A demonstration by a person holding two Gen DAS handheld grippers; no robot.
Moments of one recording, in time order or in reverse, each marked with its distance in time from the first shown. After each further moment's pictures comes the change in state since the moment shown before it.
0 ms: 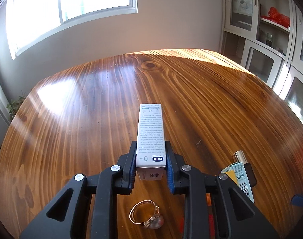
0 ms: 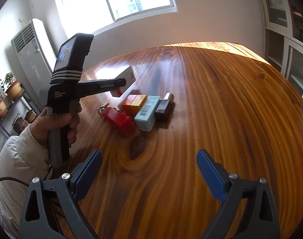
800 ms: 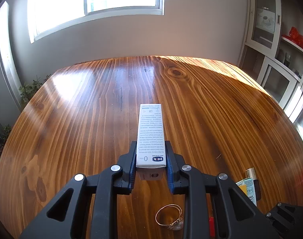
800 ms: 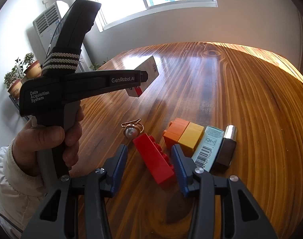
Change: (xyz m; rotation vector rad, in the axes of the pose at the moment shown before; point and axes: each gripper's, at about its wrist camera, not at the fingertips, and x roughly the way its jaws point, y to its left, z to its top) left arm -0.008 0.036 0.010 -0.140 0.002 0.072; right arm 0.082 0.031 0.055 -0.153 0.073 0.155
